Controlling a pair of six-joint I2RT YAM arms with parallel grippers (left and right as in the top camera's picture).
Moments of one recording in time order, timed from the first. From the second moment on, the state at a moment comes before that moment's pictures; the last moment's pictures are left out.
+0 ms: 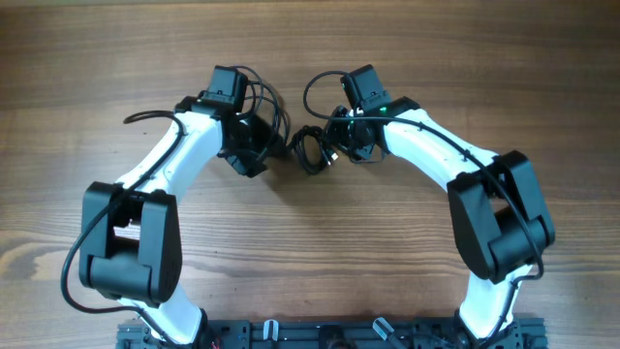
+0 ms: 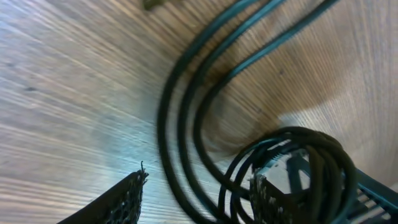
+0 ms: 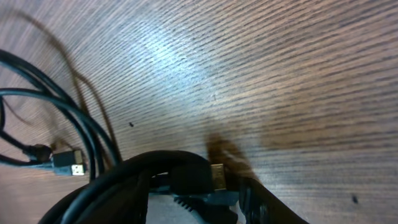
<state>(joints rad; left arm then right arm) -0.23 1.83 1.22 -0.74 0.39 -1.01 0.46 2.00 1.32 -0.46 -0.26 0.94</state>
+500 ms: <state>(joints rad) -0.30 1.91 1.22 -0.69 0.39 -1.02 0.46 2.01 1.32 -0.45 -0.26 0.96</state>
